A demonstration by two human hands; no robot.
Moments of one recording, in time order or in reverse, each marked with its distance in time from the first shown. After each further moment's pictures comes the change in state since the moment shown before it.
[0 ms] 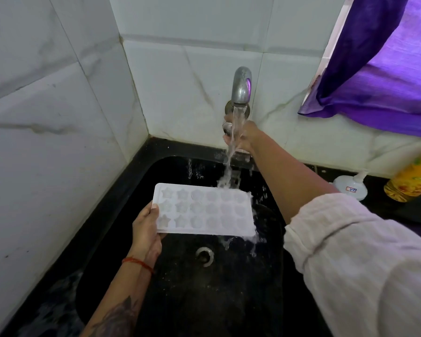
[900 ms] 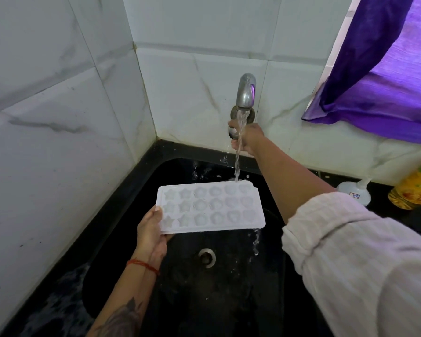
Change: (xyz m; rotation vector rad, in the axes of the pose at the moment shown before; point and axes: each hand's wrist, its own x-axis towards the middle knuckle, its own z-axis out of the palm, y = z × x) left_hand -0.014 -0.001 -0.002 -0.117 0.039 -0.057; right_hand -0.001 0.000 0.000 -0.191 0.117 -0.059
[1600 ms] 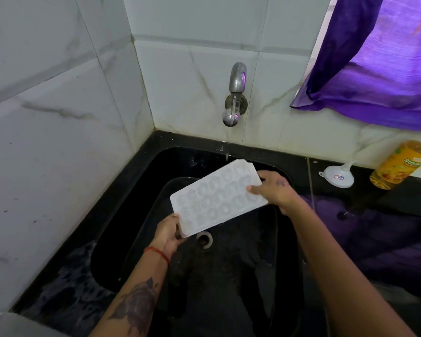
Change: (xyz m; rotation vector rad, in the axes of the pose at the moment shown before) left_hand -0.008 -0.048 -0.014 0.229 -0.053 -0.264; right_hand -0.159 0.097 -0.071 -0.460 -0.106 -0.062
